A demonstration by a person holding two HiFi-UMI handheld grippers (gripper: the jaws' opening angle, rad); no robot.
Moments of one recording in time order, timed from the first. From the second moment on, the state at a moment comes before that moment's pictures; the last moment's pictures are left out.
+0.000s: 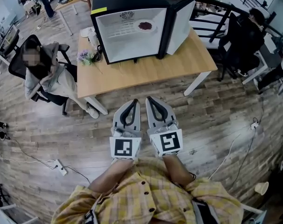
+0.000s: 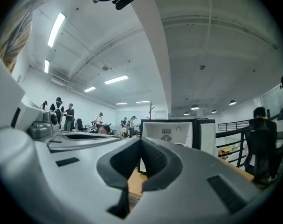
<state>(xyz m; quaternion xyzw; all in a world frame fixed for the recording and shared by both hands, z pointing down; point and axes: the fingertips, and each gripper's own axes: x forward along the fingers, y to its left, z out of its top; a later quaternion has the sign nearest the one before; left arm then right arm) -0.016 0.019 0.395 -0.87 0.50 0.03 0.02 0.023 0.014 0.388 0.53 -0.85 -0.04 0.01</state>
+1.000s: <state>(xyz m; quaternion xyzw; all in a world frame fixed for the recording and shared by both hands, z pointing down) -0.030 -0.158 0.392 -0.90 0.43 0.03 -0.01 -0.001 -0.161 0.383 0.58 -0.82 -0.03 0.04</state>
